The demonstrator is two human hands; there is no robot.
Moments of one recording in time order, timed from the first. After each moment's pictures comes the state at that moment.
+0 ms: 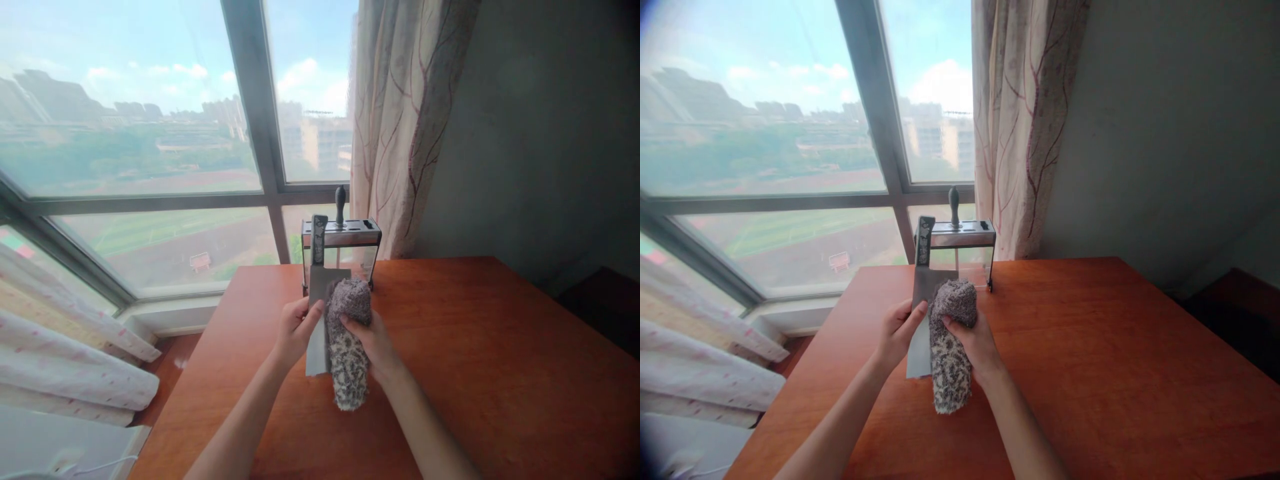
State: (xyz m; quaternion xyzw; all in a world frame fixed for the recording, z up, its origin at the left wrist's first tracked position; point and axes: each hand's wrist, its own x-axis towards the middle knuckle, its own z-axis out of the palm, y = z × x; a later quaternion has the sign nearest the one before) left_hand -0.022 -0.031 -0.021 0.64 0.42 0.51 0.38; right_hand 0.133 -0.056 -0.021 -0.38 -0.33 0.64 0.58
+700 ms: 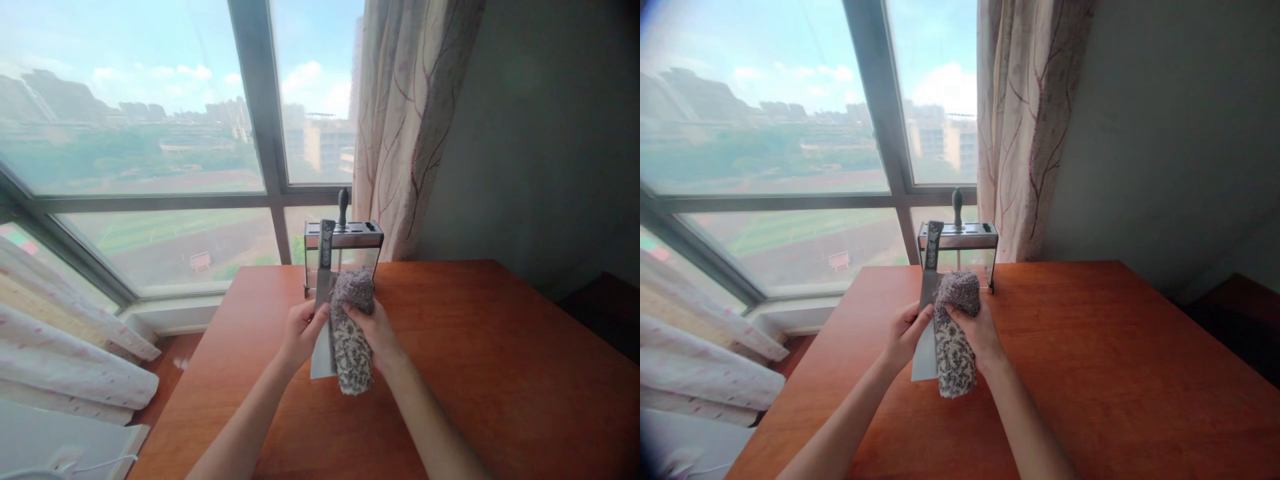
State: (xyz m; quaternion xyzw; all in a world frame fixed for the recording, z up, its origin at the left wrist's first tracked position) left_hand -0.018 -0.029 -0.030 0.65 0.42 0.50 0.40; right_hand 0.134 -0.042 -0.001 -0.40 -0.34 0.61 0.59
